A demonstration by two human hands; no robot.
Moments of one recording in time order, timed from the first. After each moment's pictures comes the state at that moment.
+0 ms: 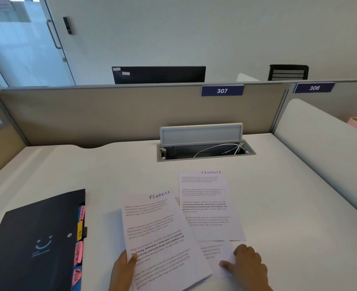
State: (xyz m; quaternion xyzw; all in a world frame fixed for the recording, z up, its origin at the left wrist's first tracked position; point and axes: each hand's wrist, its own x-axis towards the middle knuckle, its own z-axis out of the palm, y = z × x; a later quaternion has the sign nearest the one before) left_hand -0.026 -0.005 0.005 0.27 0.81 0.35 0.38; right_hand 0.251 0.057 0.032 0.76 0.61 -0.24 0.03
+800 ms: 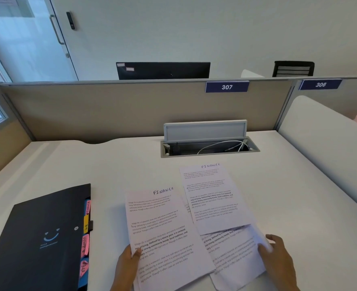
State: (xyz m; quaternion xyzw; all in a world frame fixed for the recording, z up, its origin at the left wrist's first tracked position) left_hand -0.029 -0.012 0.001 0.27 0.79 0.38 0.40; right_hand 0.310 0.066 0.017 0.79 0.44 -0.34 -0.25
